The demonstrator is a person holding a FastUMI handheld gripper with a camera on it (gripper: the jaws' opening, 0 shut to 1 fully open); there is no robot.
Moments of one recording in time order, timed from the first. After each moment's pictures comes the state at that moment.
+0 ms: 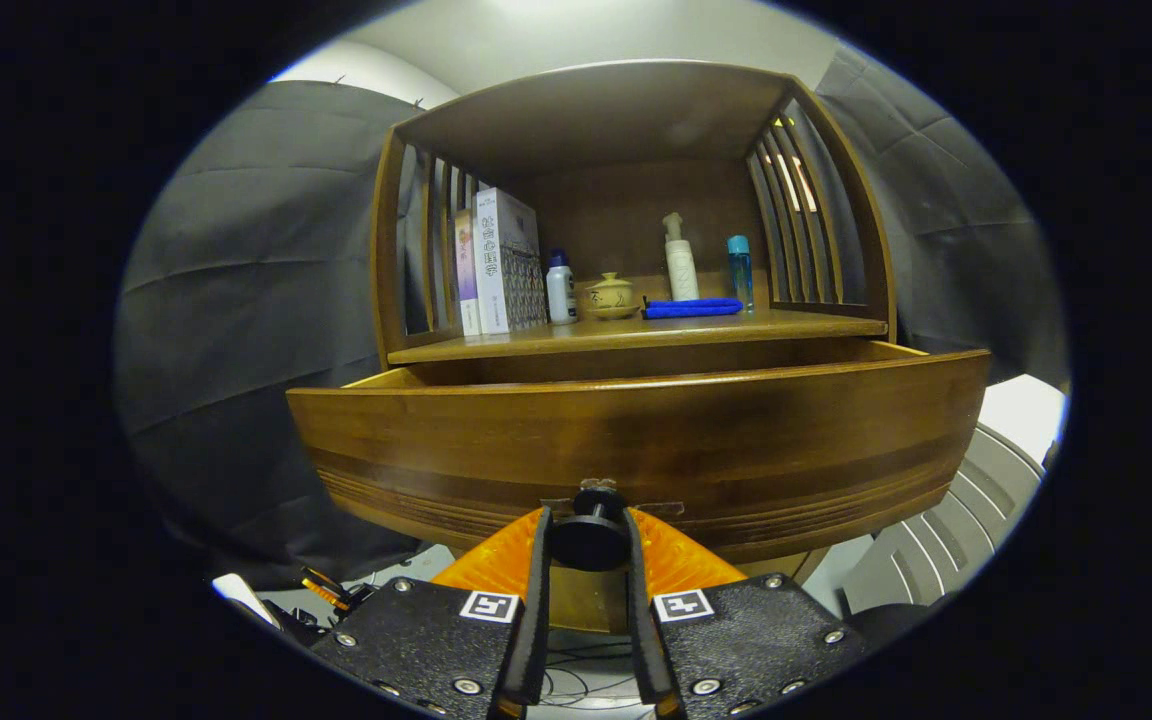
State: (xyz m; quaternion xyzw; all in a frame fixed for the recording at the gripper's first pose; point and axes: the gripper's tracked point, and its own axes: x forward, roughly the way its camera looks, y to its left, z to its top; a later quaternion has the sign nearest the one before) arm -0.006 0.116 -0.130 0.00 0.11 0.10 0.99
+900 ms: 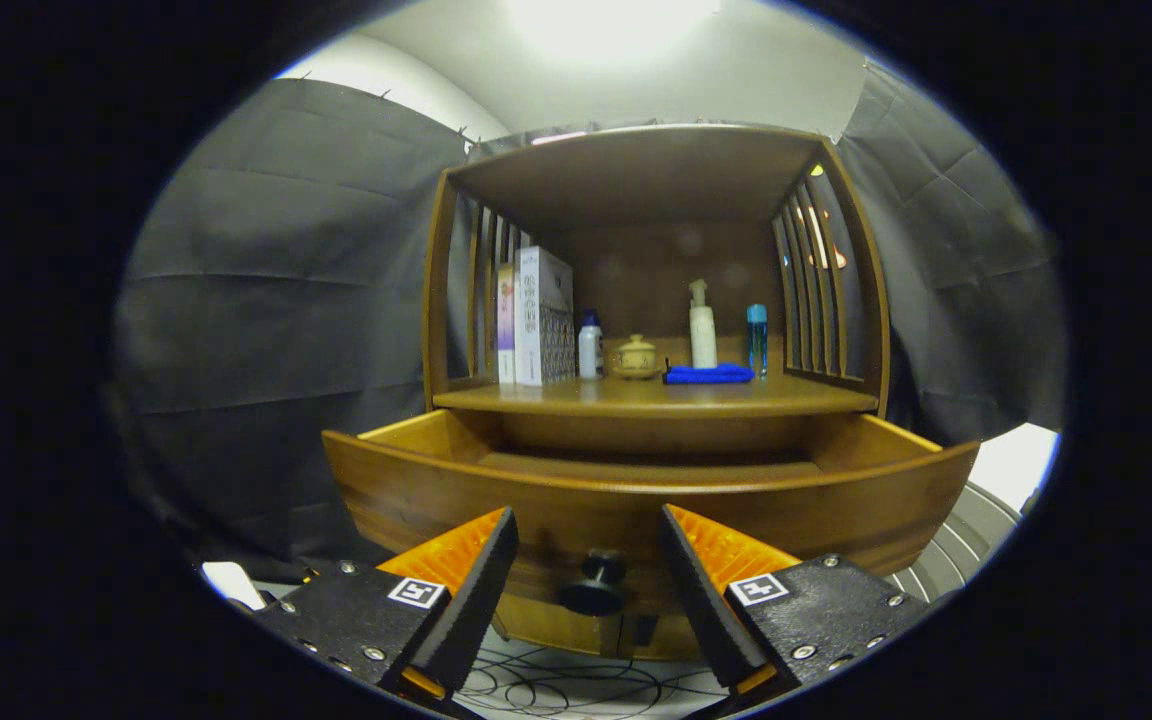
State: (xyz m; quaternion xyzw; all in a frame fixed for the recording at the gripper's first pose) arm -0.031 0.120 -0.058 -0.03 0.02 0.14 0.99
